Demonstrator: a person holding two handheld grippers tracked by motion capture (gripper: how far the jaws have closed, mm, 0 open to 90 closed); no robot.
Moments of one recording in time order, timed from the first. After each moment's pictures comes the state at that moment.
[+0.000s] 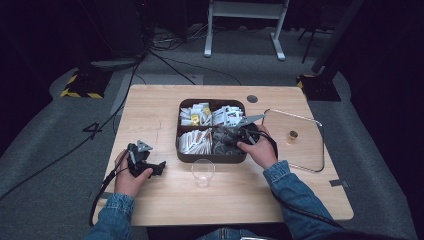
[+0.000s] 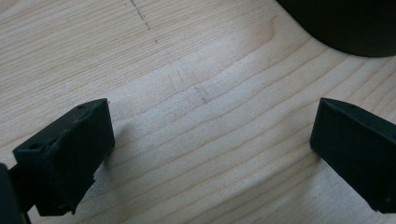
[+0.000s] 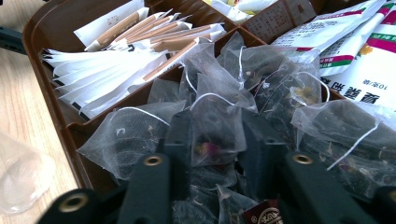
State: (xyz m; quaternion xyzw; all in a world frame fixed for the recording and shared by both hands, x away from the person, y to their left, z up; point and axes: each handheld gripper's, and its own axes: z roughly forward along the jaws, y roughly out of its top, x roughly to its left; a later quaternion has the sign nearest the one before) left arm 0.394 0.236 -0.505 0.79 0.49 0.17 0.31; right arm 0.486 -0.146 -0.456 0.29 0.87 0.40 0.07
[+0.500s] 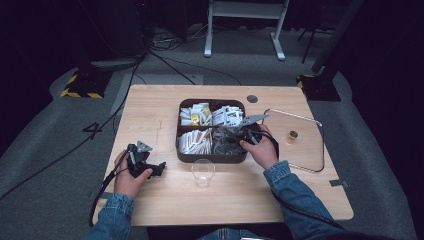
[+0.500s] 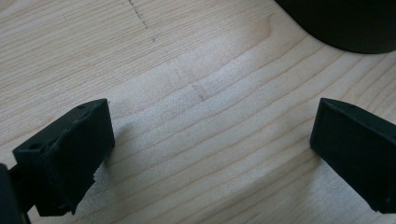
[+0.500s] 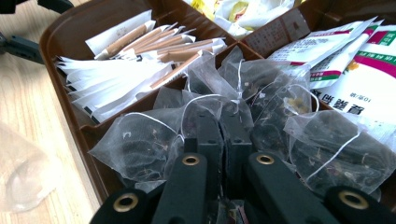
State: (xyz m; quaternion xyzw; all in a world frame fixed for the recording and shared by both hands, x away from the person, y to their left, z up) left arm 0.393 0.237 -0.505 0.80 0.49 0.17 0.31; right arm 0.482 -0.151 -0.449 0.28 0.86 0.42 0.08
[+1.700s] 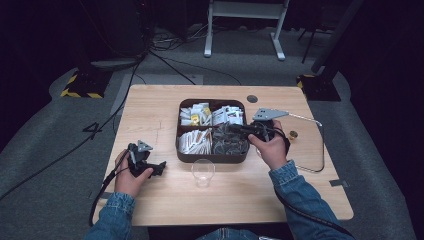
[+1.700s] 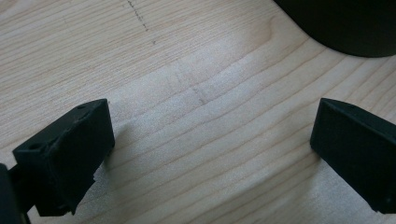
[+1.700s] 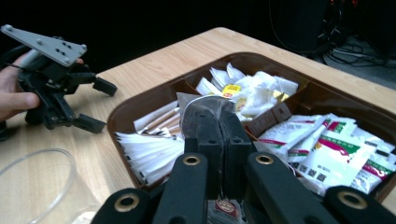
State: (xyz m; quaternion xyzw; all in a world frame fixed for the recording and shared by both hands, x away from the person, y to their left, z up) left arm 0.395 0.236 -0.505 0.80 0.49 0.17 0.31; right arm 0.455 -0.167 -0.395 0.26 0.80 0.53 0.11
